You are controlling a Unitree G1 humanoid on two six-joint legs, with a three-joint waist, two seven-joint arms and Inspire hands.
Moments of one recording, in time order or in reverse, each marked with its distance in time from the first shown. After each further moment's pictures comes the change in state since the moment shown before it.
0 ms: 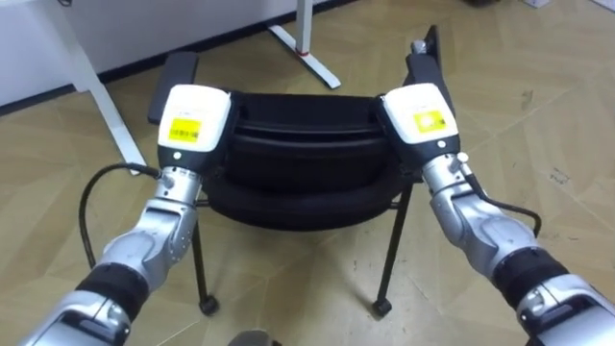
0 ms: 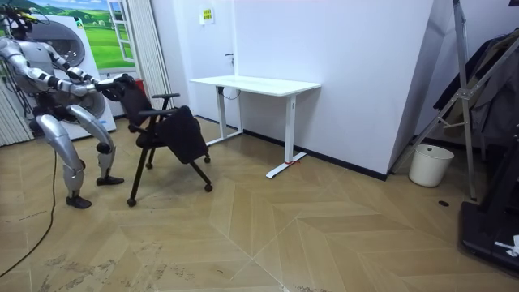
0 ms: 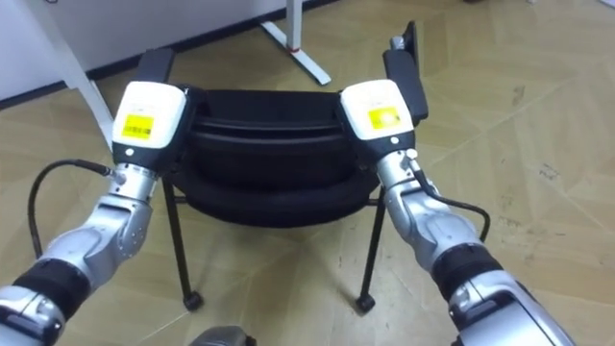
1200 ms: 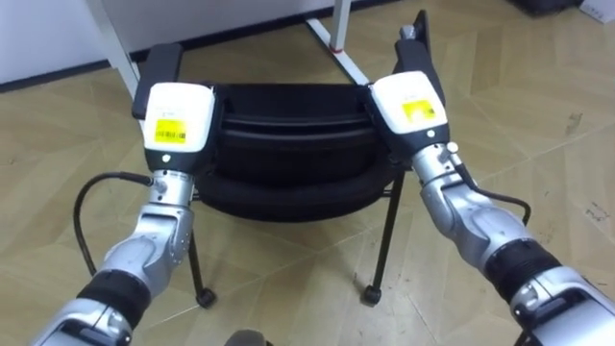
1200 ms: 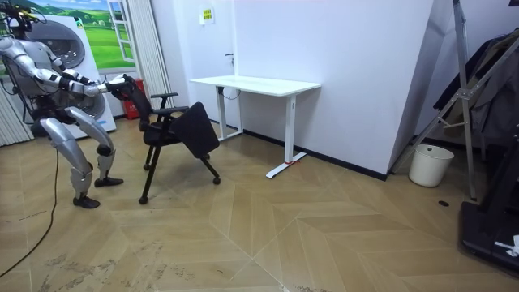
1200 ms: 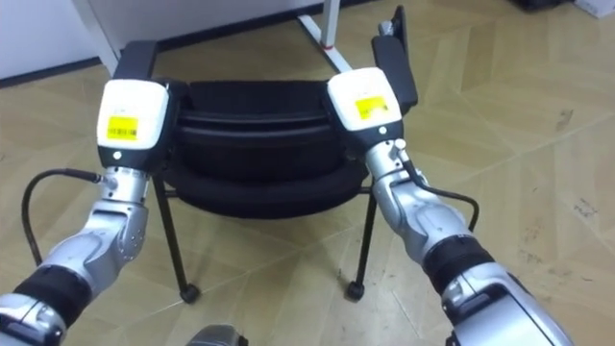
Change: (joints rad) left arm 0.065 -0.033 0.016 -0.076 -0.016 0.105 0.064; right arm -0.009 -0.014 0.031 -0.028 0.017 -0.011 -0.003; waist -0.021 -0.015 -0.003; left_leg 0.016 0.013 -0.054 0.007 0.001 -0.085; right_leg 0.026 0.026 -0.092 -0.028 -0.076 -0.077
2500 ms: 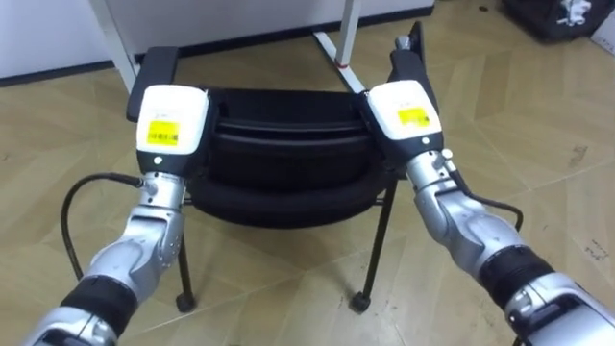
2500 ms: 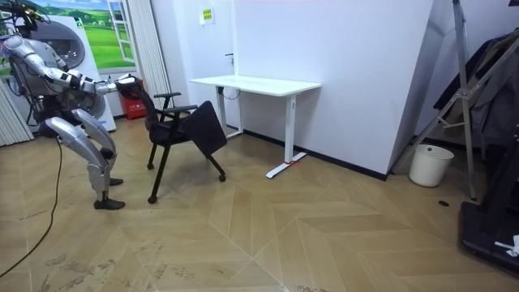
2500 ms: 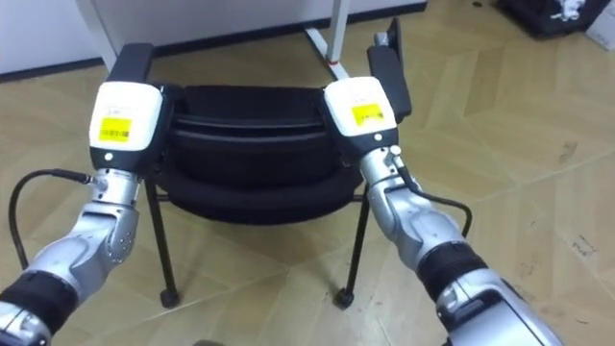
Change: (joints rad) left arm 0.064 0.055 -0.011 -0.071 -0.037 -0.007 -0.033; right arm 0.027 0.040 0.006 -0.029 0.036 0.007 0.065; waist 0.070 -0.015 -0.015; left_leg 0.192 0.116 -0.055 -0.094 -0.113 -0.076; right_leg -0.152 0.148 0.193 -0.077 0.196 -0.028
